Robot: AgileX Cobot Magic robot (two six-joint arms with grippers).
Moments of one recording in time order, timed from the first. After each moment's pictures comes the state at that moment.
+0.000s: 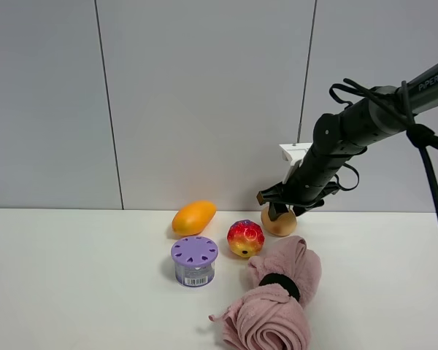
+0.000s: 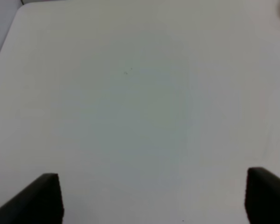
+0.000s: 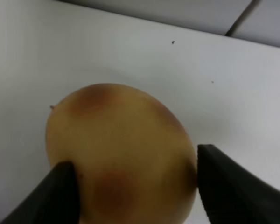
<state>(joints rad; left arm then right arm) 0.07 0.00 -0.51 0.02 1.05 0.04 0.28 2.28 -1.65 0.08 0.42 -0.12</state>
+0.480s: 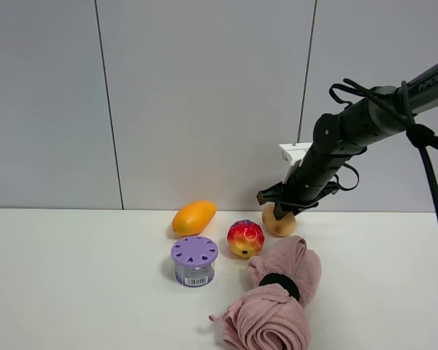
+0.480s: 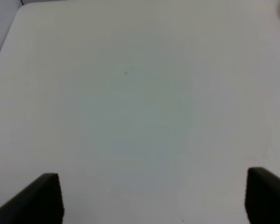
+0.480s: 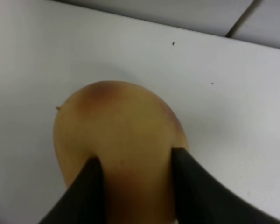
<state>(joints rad) 0.07 0.00 -0.51 0.02 1.05 0.04 0.28 2.28 -1.65 0.08 0.42 -0.12</state>
